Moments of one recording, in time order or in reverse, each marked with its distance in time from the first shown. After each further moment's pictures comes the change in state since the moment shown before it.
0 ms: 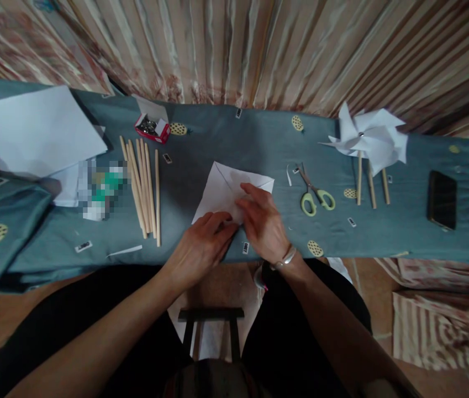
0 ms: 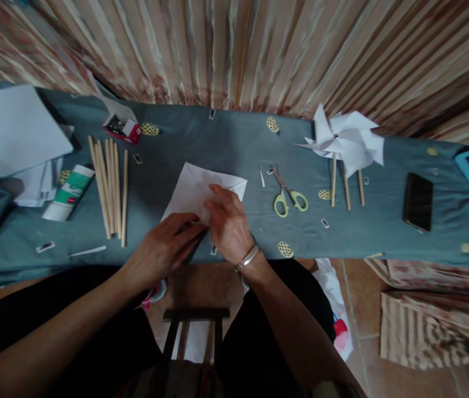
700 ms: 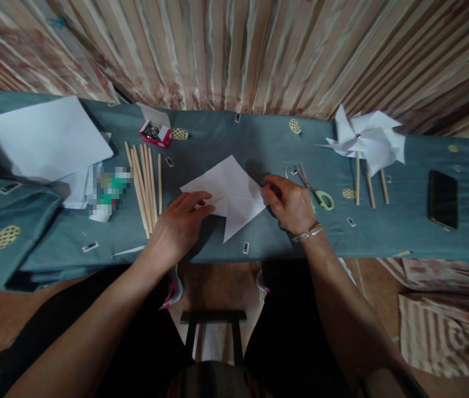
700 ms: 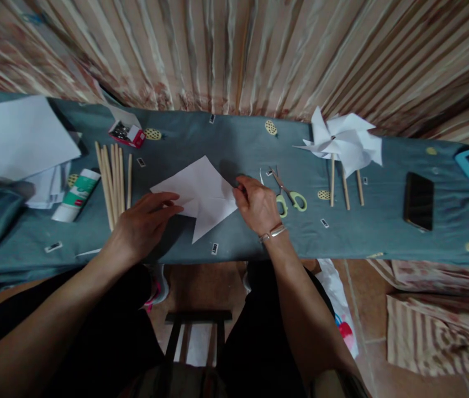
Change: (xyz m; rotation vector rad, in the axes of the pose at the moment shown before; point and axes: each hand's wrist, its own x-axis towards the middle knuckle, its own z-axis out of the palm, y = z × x) left_hand 0.002 -0.041 -0.024 0.092 0.043 -0.045; right_hand 0.023 0.051 -0.029 -0.053 -0.018 0.253
